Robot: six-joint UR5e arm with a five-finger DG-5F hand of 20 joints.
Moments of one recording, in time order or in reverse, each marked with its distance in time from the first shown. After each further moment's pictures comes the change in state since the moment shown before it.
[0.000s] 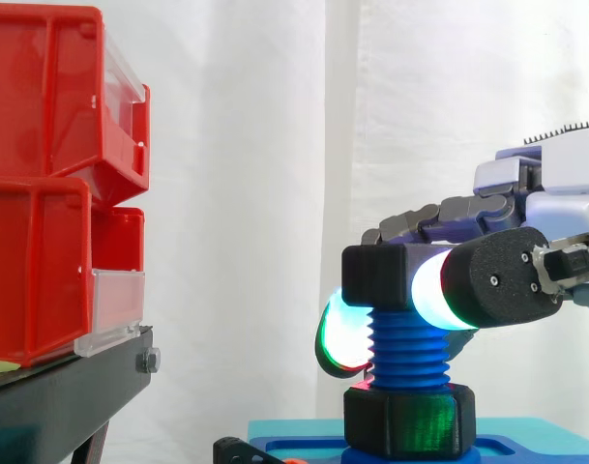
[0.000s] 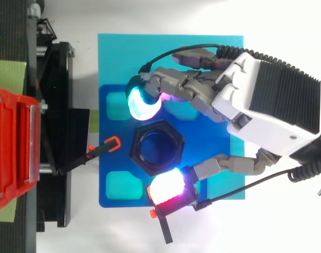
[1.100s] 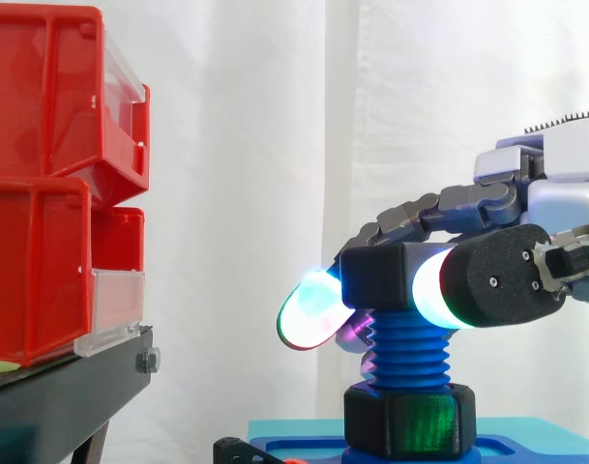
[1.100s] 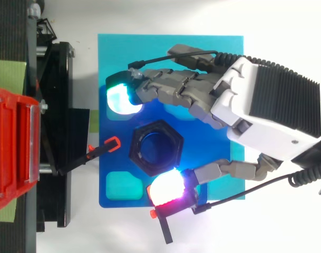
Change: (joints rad) arm -0.002 0.009 0.001 -0.008 -0.036 0.027
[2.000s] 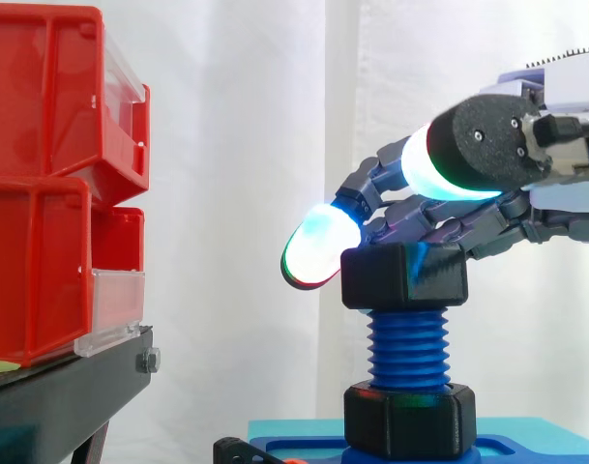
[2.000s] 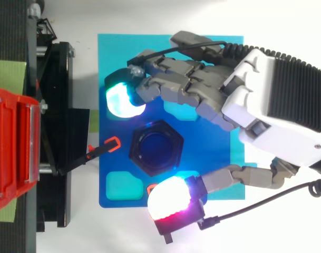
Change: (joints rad) arm 0.003 0.033 0.027 -0.022 0.000 -0.026
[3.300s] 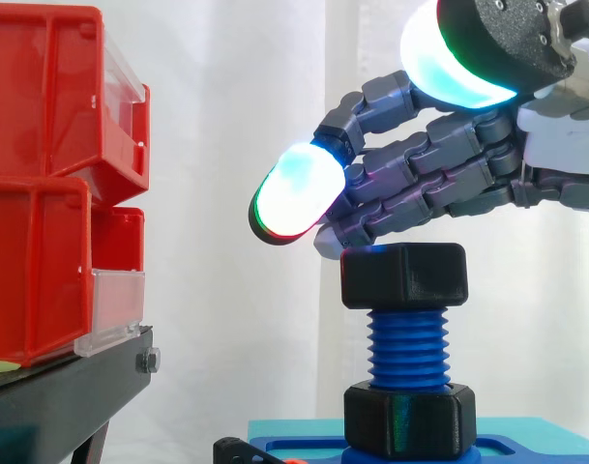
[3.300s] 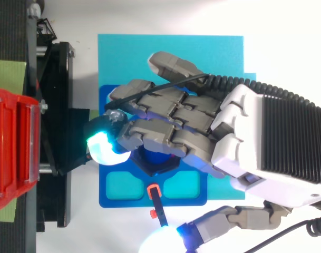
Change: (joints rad) arm 0.022 -0.006 -0.001 0.092 -0.078 -0.079
